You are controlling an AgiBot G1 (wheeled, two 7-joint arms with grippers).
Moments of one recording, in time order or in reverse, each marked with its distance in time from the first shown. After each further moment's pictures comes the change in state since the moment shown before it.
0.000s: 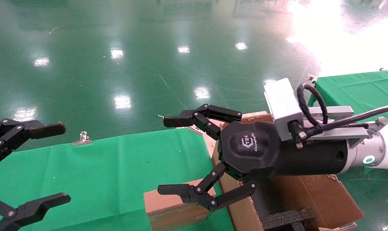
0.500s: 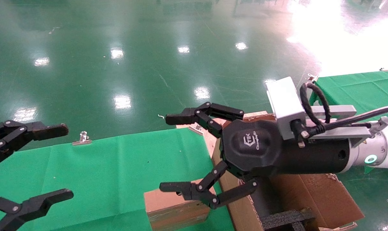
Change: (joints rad) left arm 0.000 0.000 0.000 0.000 0.000 0.000 0.000; right arm 0.023 -0.007 -0.023 -0.013 -0.046 -0.009 0.002
